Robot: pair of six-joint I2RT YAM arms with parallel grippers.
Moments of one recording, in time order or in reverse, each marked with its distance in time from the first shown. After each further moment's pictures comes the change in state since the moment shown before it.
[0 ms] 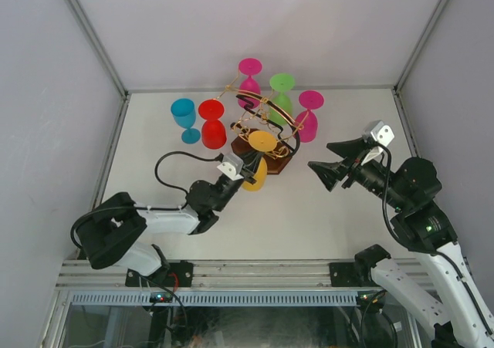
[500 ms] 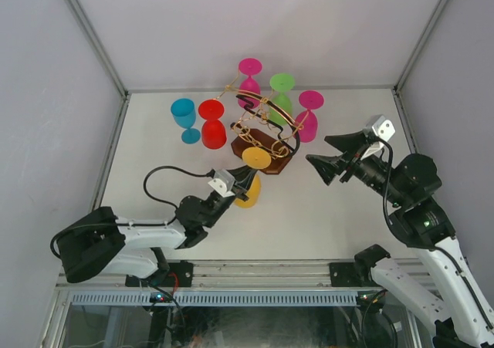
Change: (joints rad) left arm -0.101 -0.173 -0.172 -0.064 -0.077 -0.003; right arm 0.021 0.046 0.022 0.082 0.024 0.013
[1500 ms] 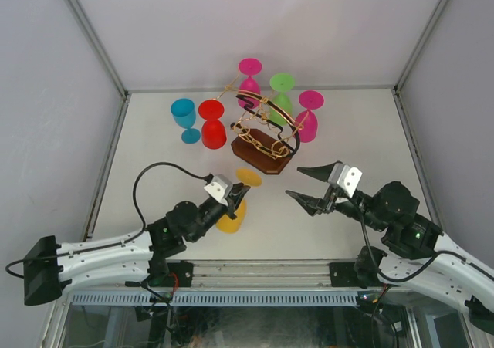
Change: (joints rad) left arm -0.133 -0.446 0.086 -0.869 -0.159 -0.123; right arm 0.556 -0.109 -0.196 0.091 0.290 -0.332
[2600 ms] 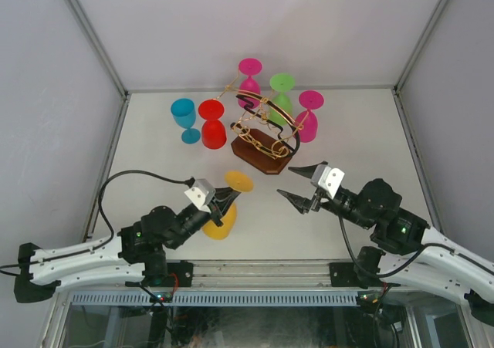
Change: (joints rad) left arm -0.131 -0.225 0.111 -0.317 -0.054 0.003; right arm 0.071 0.071 -0.018 0.048 0.073 -0.083
